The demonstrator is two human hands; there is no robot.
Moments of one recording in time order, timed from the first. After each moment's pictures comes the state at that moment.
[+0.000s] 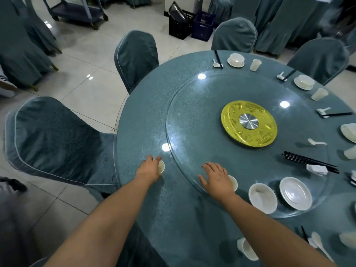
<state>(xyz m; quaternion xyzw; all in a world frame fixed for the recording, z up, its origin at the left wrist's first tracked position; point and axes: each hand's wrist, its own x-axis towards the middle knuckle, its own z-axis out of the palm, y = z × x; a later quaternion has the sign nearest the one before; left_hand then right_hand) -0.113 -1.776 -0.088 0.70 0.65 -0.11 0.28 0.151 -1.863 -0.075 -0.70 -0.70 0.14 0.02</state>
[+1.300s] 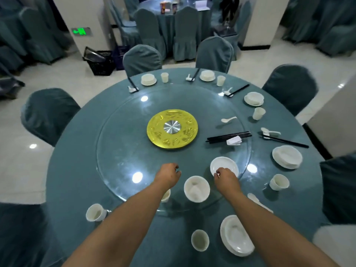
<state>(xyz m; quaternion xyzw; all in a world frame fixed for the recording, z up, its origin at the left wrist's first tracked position) 0.211 -1.837 -0.003 0.82 0.49 -0.05 0.31 0.394 -1.983 -0.034 -0.91 -0.36 0.18 0.14</state>
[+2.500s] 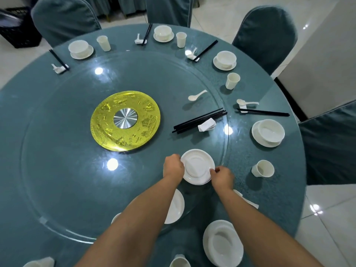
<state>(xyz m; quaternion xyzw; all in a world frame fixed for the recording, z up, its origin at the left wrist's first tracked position) 0.422 -1.828 -0.116 0.79 0.50 -0.09 0.36 0.510 -1.978 -0.142 -0.93 -0.01 0.27 0.27</state>
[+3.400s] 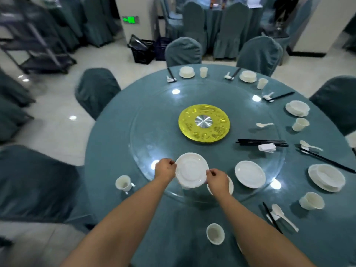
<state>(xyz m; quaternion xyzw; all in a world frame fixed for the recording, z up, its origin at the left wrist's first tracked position) 0.149 -1.834 -0.005 0.62 0.65 0.13 0.41 0.310 -1.944 -0.026 -0.82 -0.25 0.35 0.37</state>
